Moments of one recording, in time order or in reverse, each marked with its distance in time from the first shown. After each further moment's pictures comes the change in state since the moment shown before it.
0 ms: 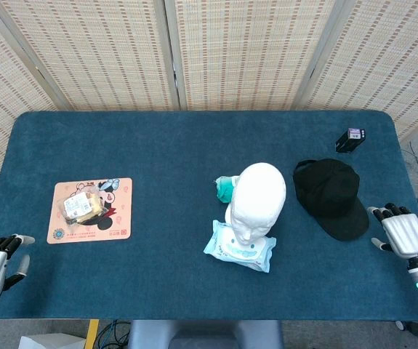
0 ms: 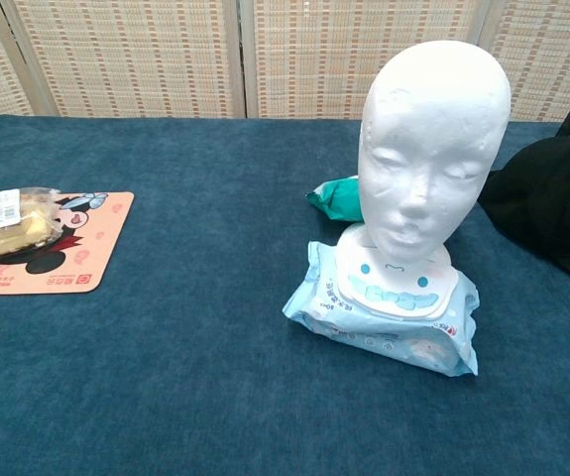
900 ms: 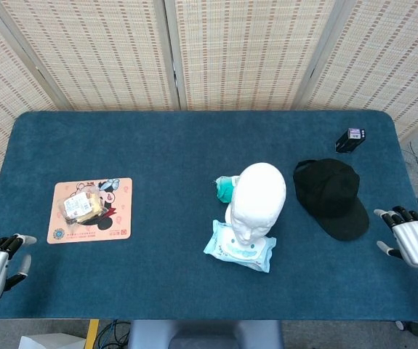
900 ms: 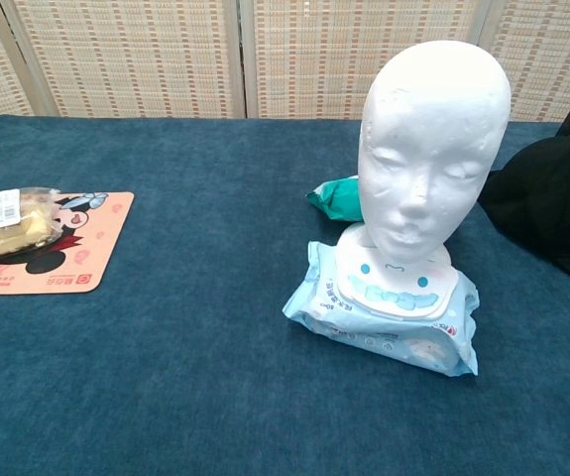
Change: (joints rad) left arm -0.002 0.001 0.002 -0.009 0.015 0.010 0.005; right arm -0.063 0.086 0.034 -0.151 -0.012 0.140 -0.015
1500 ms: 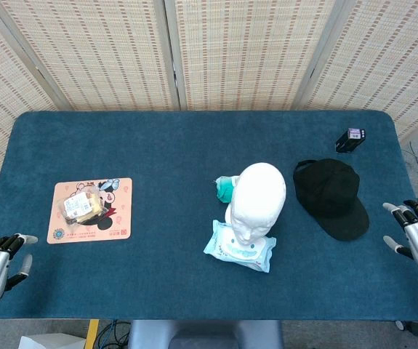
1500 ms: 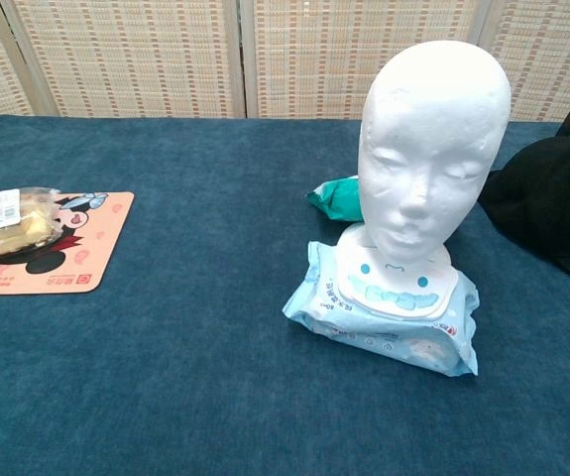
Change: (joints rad) left arm -0.001 -0.001 0.000 -0.001 0.011 0.011 -0.003; right arm -0.029 0.177 0.049 -0.315 -0.018 0.114 -0.159
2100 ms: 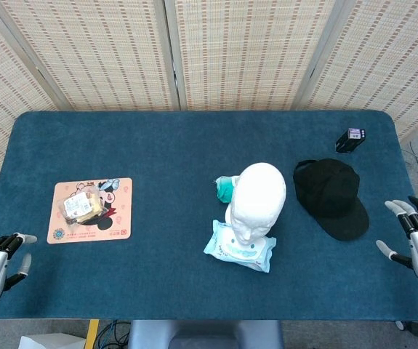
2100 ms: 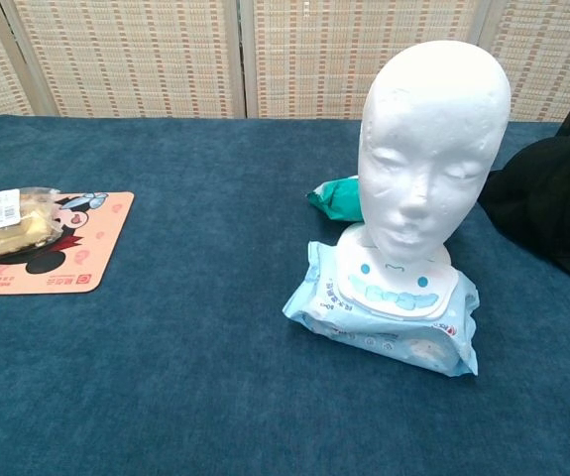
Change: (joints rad) left arm 0.000 0.006 -0.001 -0.003 0.007 0.010 -0.012; right arm -0.071 0.153 0.029 -0.495 0.051 0.053 -0.138
